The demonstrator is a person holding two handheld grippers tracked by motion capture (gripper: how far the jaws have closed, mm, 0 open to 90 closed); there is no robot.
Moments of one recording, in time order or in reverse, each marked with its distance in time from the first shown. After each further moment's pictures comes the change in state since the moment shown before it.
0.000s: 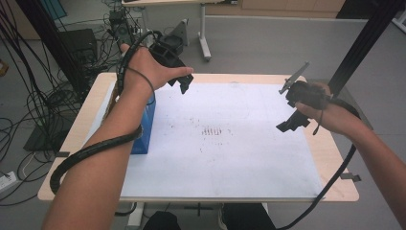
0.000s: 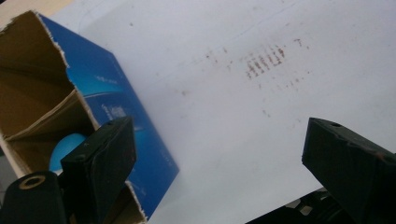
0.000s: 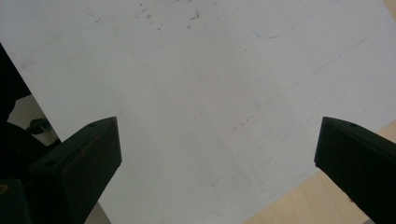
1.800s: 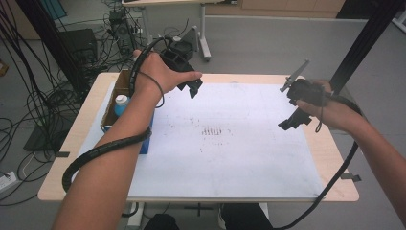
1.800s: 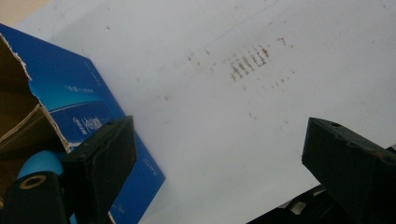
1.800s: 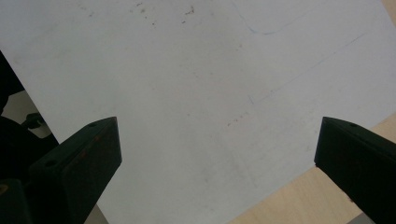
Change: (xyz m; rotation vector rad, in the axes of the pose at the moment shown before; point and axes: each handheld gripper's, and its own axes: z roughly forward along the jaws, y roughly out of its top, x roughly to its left) left arm -0.011 0.006 0.013 0.011 -0.033 0.027; right arm -0.006 0.003 0.000 0.021 -0.003 -0.011
